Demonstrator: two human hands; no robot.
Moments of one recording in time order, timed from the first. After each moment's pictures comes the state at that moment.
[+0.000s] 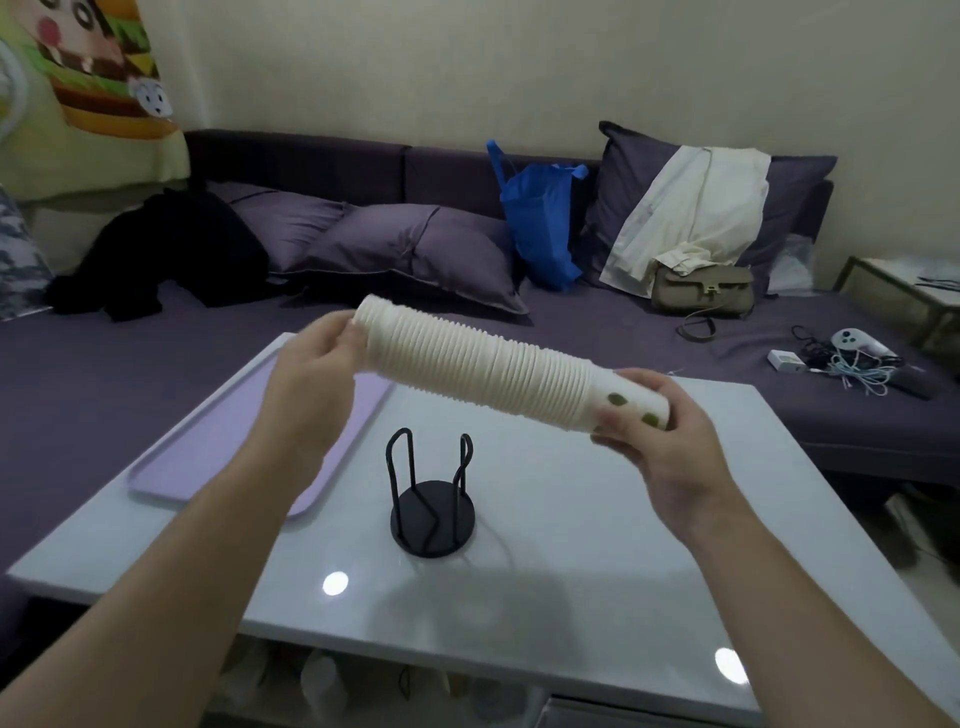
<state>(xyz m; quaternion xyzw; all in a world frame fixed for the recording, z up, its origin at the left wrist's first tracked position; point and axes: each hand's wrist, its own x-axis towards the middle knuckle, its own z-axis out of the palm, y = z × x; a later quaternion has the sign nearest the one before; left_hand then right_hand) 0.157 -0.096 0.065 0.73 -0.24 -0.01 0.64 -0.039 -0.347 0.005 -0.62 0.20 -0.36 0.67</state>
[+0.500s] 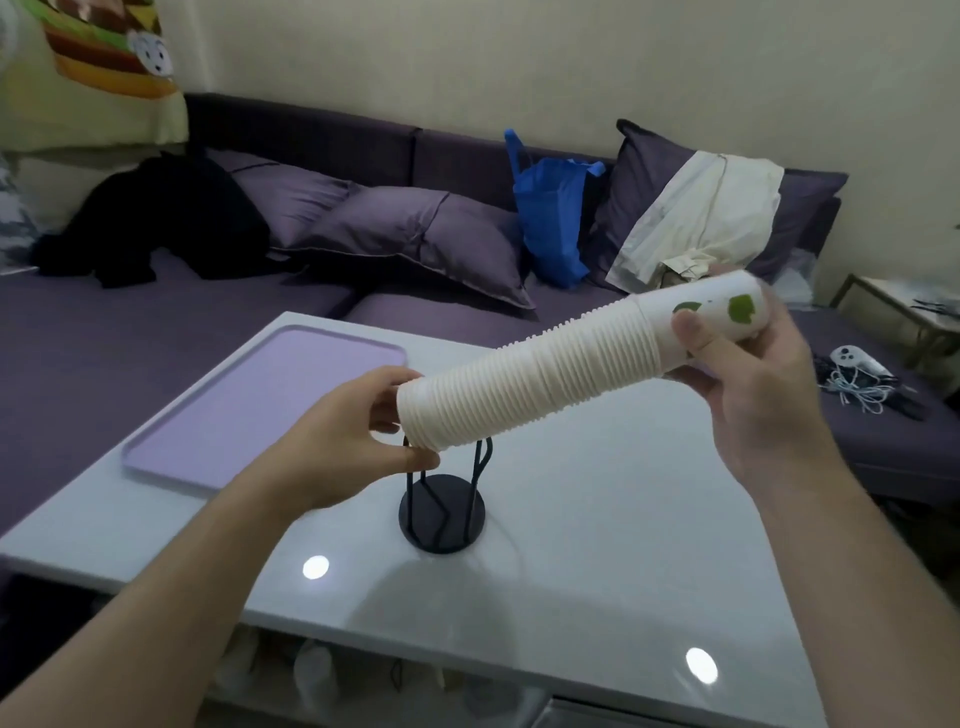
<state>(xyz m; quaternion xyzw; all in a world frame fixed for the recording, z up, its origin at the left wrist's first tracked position) 0.184 -0.070 0.010 0.79 -0.39 -0.13 0.46 -0.032 -0.342 0.085 -0.63 0.13 -0.44 0.63</state>
